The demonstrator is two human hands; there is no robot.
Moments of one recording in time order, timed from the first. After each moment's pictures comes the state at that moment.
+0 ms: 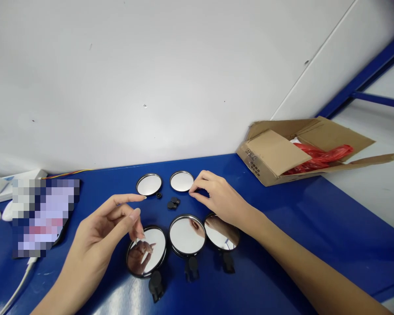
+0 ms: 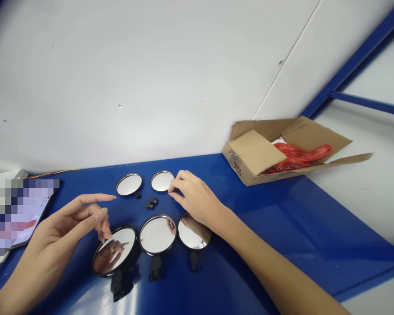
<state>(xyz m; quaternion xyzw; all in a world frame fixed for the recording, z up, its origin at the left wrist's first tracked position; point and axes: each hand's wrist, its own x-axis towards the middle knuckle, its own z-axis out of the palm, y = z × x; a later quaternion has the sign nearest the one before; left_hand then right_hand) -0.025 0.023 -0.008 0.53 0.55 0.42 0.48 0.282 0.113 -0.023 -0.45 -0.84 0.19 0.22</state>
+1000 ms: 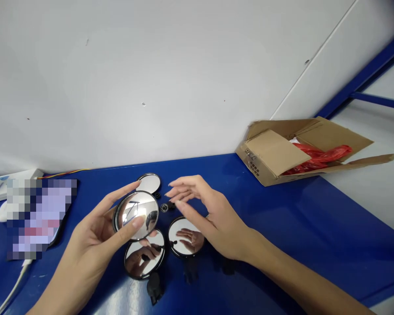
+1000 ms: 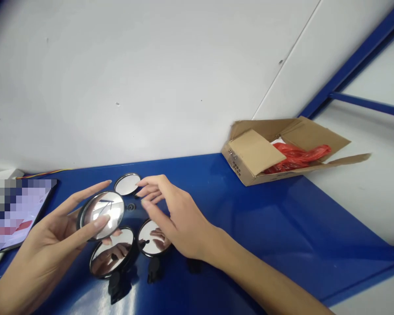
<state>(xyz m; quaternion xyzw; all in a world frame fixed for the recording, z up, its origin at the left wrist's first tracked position) -0.015 0.022 -0.001 0.44 0.54 0.48 0.53 0.247 0.069 -0.001 -0.31 -0.79 0.35 0.39</state>
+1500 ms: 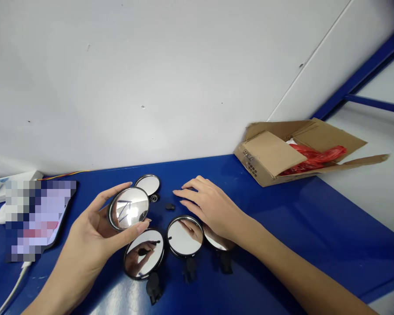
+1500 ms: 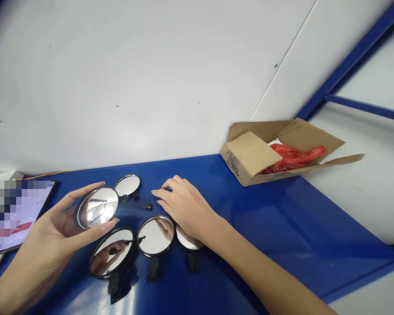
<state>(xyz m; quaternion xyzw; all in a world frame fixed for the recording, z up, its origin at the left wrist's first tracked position) -0.004 0.024 0.013 0.41 0.60 0.49 0.50 0.264 0.097 -0.021 -0.37 -0.91 0.05 0.17</state>
